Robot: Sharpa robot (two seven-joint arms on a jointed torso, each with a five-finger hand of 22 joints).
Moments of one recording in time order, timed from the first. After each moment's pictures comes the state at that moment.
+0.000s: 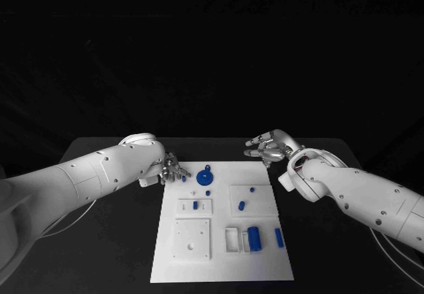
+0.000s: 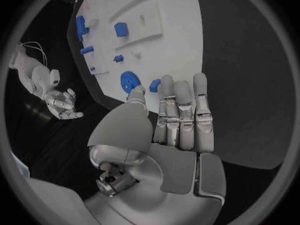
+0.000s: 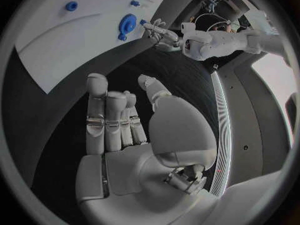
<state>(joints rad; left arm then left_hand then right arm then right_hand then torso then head) 1.38 -0.41 -0.17 0.86 -1.03 0.18 -0.46 1.12 0.04 -0.23 0.18 0.49 1.05 0.00 0.40 0.81 1.34 -0.04 0.58 0.41 1.21 -0.08 1.06 0.49 0.01 1.27 -0.09 0.09 1.31 1.04 -0.71 0.27 1.30 -1.06 -0.37 -0.03 1.24 -0.09 0.15 -0.10 0.54 1.00 0.12 0.07 0.06 1.13 0.01 1.00 0.97 1.40 -0.06 0.98 0.94 0.09 1.47 -0.08 0.41 1.31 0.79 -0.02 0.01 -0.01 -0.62</state>
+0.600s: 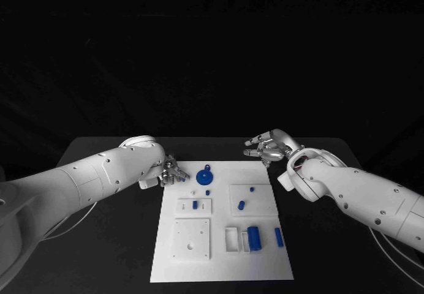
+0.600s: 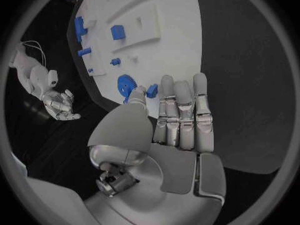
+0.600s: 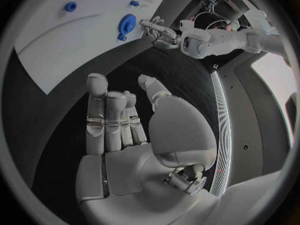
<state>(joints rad) 1.36 -0.40 -0.18 0.83 -1.01 0.19 -0.45 1.14 0.06 -0.21 0.16 0.51 1.05 0.00 0.39 0.80 1.34 -0.05 0.58 0.41 1.21 -0.08 1.06 0.48 0.01 1.27 -0.09 0.09 1.31 1.04 -0.71 0.27 1.30 -1.06 -0.37 -0.03 1.24 -0.09 0.15 -0.10 0.54 1.00 0.12 0.07 0.06 1.13 0.01 1.00 0.97 1.40 -0.06 0.98 0.94 0.09 1.47 -0.08 0.41 1.31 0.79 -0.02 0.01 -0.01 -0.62</state>
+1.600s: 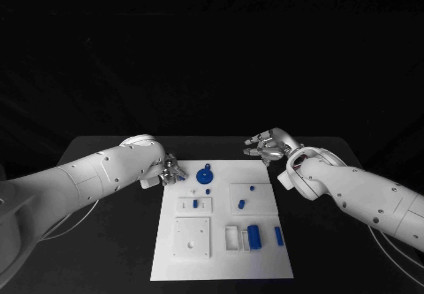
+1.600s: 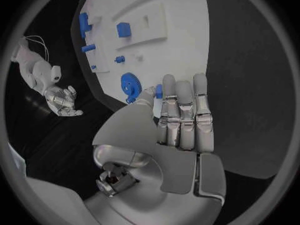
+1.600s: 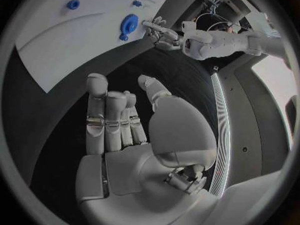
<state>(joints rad) 1.36 -0.40 -0.17 0.84 -0.96 0.17 -0.45 1.23 0.10 0.12 0.11 0.36 1.05 0.02 0.35 0.77 1.36 -0.05 0.55 0.38 1.21 -0.09 1.06 0.47 0.01 1.27 -0.10 0.12 1.31 1.04 -0.70 0.27 1.28 -1.08 -0.37 -0.03 1.24 -0.09 0.15 -0.10 0.54 1.00 0.12 0.07 0.06 1.13 0.01 1.00 0.97 1.40 -0.06 0.98 0.94 0.09 1.47 -0.08 0.41 1.31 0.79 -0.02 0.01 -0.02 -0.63</state>
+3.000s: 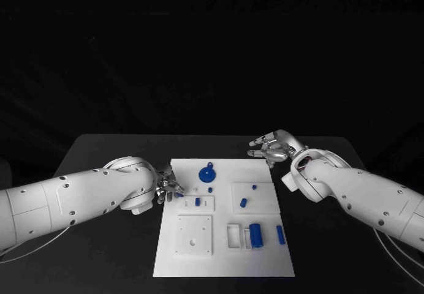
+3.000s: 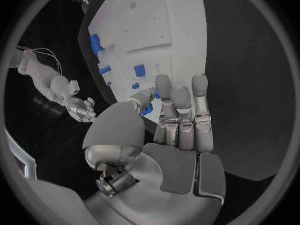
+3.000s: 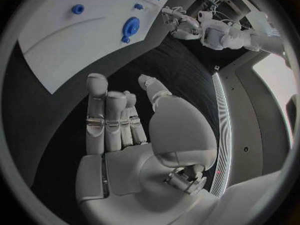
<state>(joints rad) 1.36 -0.70 -0.23 1.38 -1.00 -0.05 -0.54 1.07 -0.03 0.49 0.00 0.32 1.12 0.05 0.26 0.91 1.47 -0.08 0.59 0.46 1.32 -0.12 1.12 0.55 0.01 1.26 -0.14 0.38 1.31 1.03 -0.72 0.27 1.29 -1.07 -0.37 -0.03 1.24 -0.09 0.15 -0.10 0.54 1.00 0.12 0.07 0.06 1.13 0.01 1.00 0.97 1.40 -0.06 0.98 0.94 0.09 1.47 -0.08 0.41 1.31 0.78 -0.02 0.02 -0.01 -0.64</state>
